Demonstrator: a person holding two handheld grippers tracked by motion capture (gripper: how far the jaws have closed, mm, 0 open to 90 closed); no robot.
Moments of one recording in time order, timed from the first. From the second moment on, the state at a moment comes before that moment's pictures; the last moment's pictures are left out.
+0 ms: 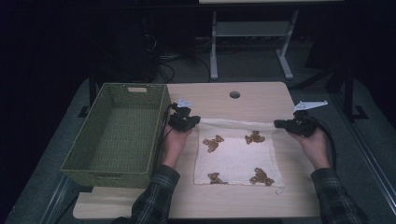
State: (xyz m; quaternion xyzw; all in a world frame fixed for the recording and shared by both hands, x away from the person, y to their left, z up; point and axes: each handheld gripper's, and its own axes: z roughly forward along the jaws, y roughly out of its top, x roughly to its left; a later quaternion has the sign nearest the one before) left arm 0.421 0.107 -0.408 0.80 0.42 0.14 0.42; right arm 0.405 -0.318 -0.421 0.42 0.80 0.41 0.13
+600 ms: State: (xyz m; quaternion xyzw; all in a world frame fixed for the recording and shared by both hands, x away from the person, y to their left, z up) left arm 0.345 0.109 -0.417 0.84 0.35 0.13 0.39; right arm 0.311 -0.320 -0.430 0.37 0.82 0.41 0.13
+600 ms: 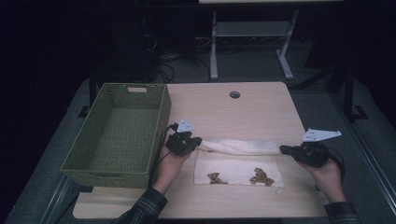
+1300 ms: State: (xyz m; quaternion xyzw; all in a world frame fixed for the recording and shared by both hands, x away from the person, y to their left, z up) left arm 0.300 0.113 -0.442 0.88 0.32 0.08 0.34; right arm 0.265 -0.319 -0.455 0.36 0.84 0.39 0.10
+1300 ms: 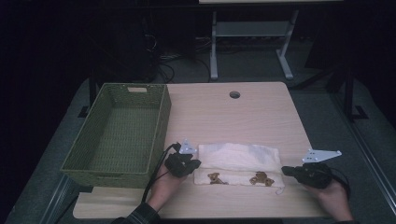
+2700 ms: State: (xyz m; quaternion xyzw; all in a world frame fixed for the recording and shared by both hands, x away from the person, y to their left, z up) left arm 0.371 0.092 -0.445 0.86 0.36 0.12 0.35; right arm 0.332 -0.302 -0.456 0.40 0.82 0.39 0.11
